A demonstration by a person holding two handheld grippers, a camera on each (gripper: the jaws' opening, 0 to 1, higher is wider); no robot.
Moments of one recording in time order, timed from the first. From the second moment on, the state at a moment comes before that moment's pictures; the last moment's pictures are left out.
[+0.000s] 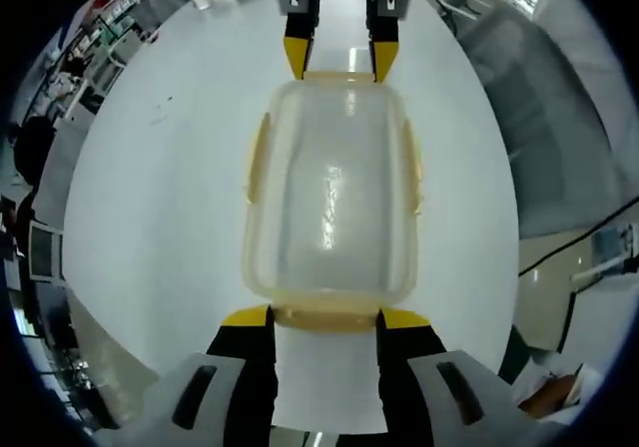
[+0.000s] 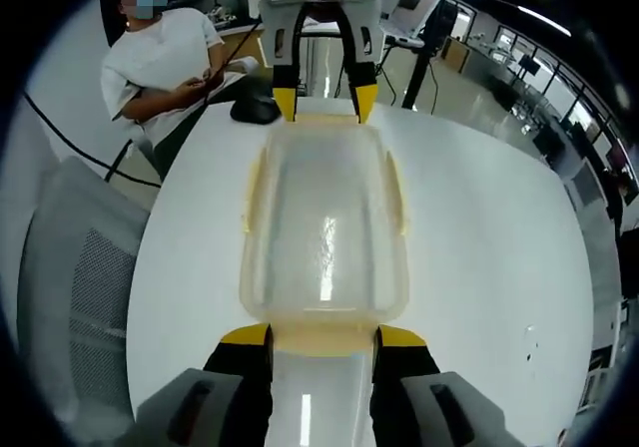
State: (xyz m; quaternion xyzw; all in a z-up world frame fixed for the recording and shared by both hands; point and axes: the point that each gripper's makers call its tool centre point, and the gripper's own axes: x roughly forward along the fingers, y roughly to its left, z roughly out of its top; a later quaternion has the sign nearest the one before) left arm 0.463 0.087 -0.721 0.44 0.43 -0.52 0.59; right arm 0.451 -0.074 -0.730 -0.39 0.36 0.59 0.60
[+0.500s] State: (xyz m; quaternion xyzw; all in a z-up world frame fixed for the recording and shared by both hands) left arm 0.465 0.069 -0.710 0.45 0.42 -0.53 0.59; right arm 0.451 -0.092 -0.724 -0.40 0.37 0.59 0.60
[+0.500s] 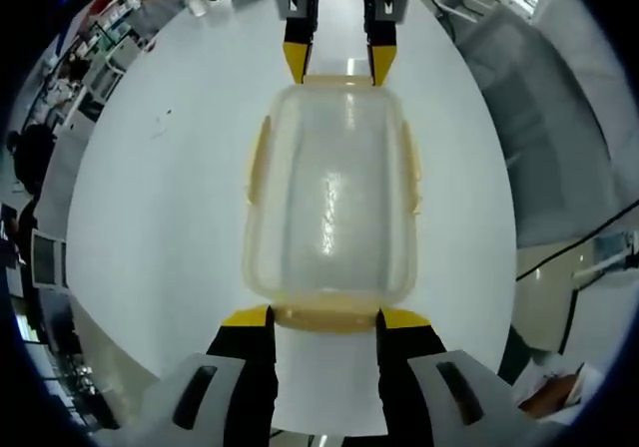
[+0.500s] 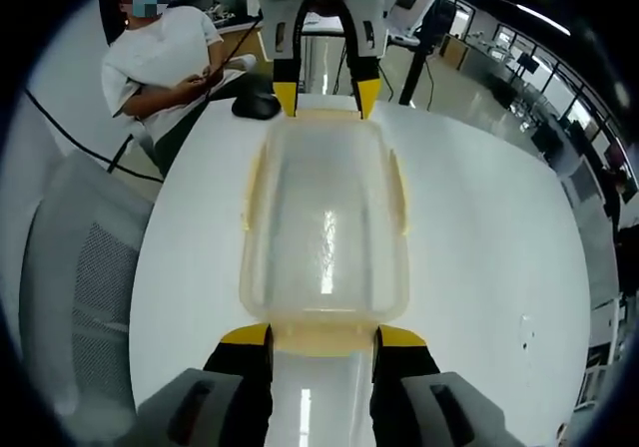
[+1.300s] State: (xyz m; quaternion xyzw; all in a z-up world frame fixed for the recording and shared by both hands) left arm 0.464 0.025 -0.708 0.44 0.40 -0.54 0.59; right arm 0.446 -0.135 -0.721 -0.40 0.38 0.57 0.60
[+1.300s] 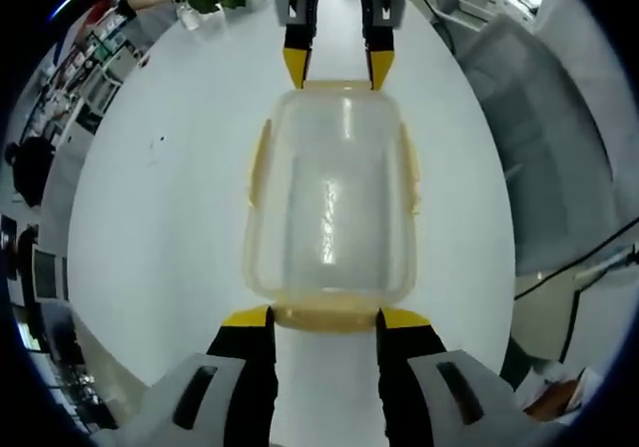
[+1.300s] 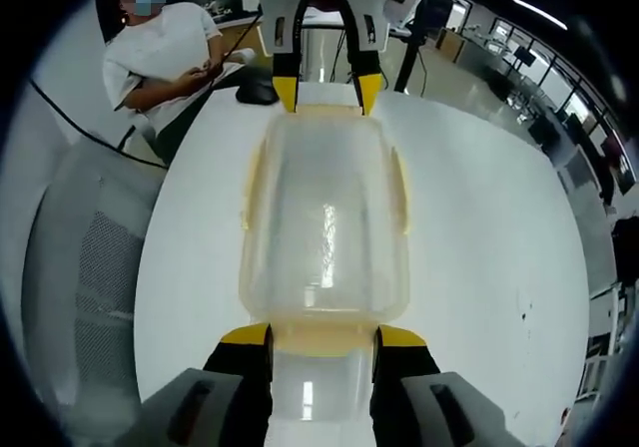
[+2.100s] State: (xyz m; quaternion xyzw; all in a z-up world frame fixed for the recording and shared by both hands) left arm 0.461 -0.018 -0.710 0.43 0.39 -0.55 0.60; right arm 0.442 -0.178 -0.724 -0.40 0.40 0.57 0.60
